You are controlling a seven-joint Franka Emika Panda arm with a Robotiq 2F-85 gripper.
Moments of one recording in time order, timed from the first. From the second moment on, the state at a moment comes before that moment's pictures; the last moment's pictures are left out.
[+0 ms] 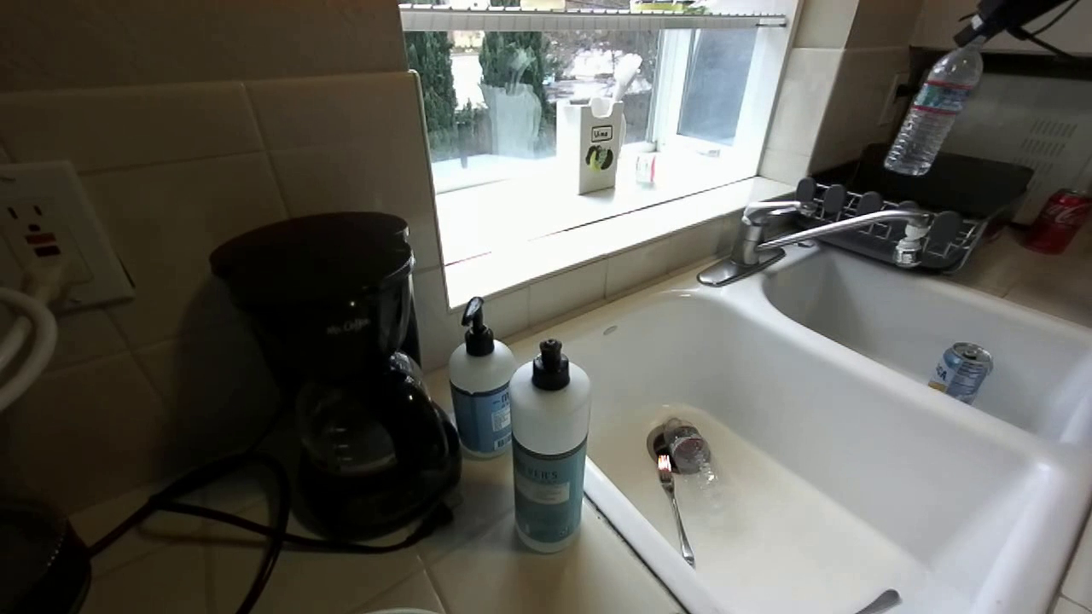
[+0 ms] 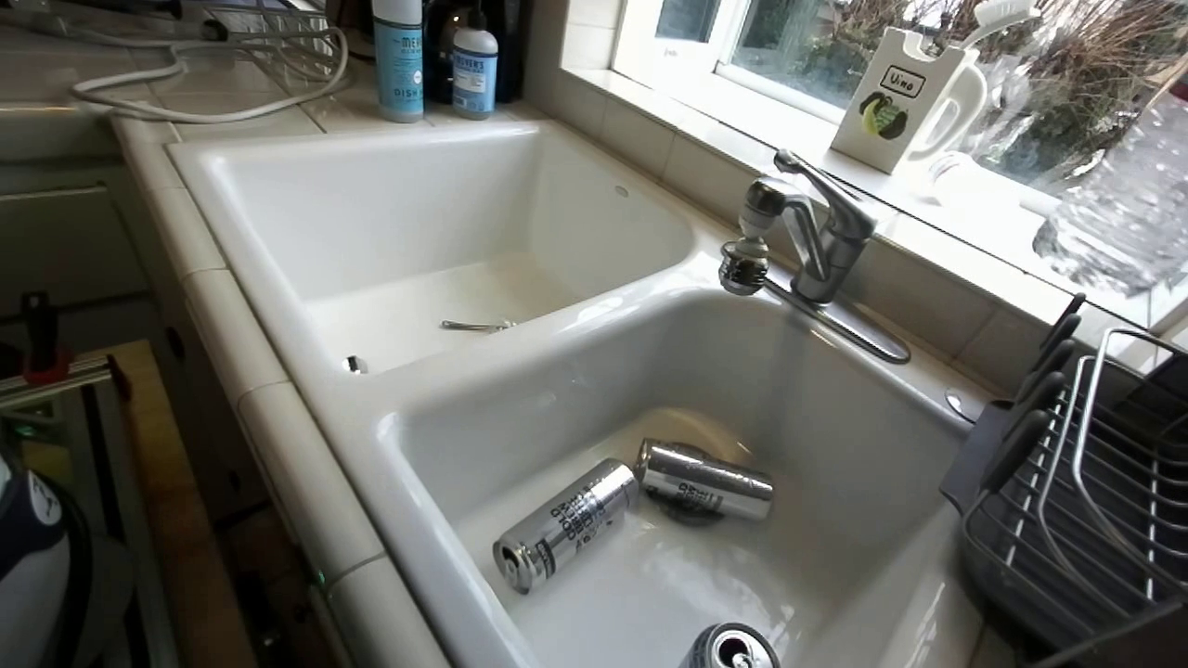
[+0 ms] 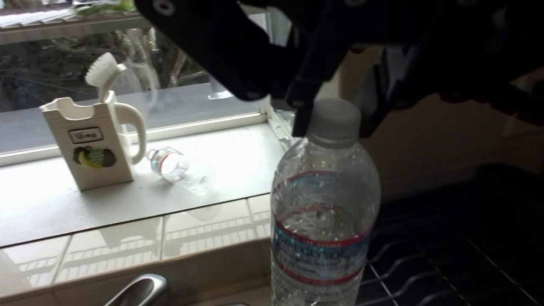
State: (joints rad) arm -0.33 -0.20 -0.28 -1.84 0.32 2.28 -0.51
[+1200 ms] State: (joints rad) arm -0.33 0.15 -0.33 -1.66 0.30 2.53 -0.37
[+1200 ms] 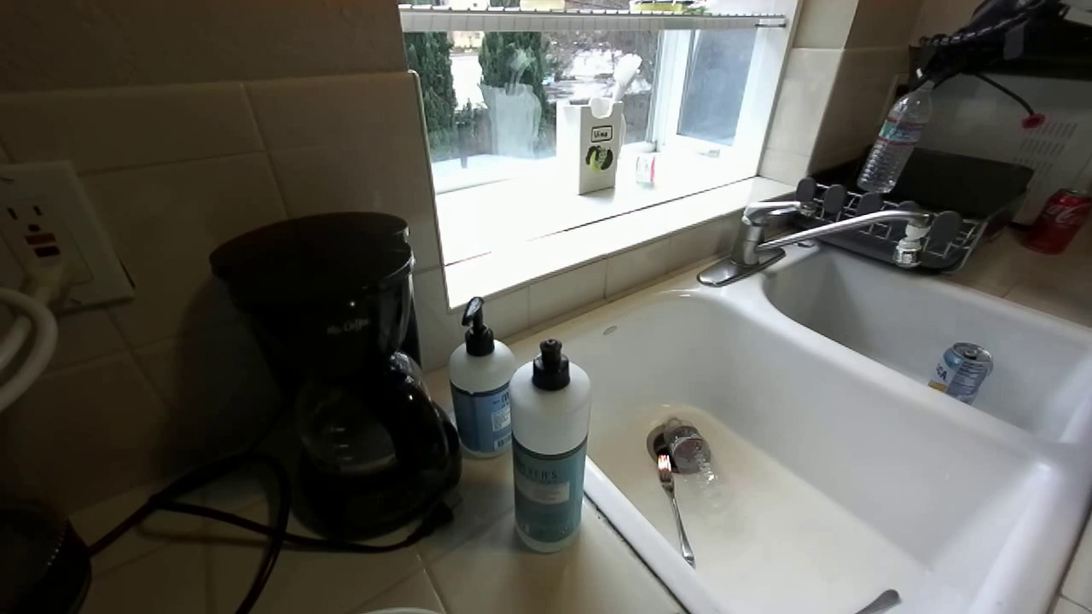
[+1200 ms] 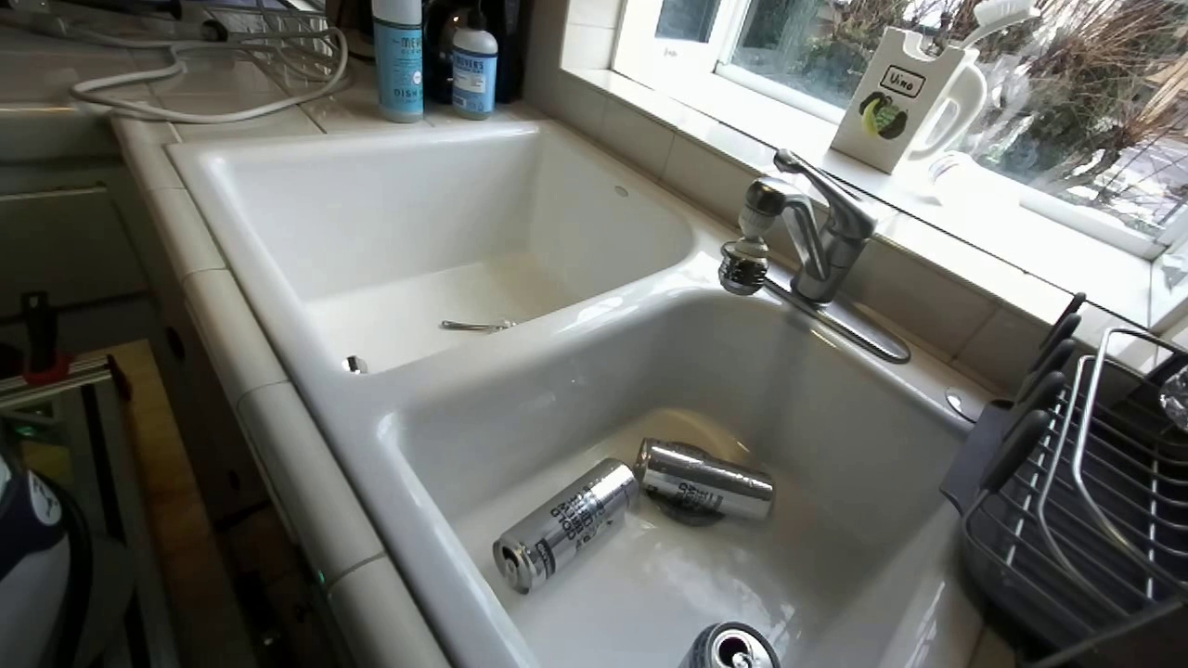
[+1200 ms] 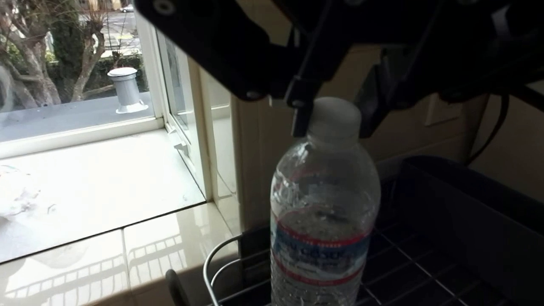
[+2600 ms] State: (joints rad) arm -0.40 0.31 -0.19 -1.50 0.28 2.48 -0.39
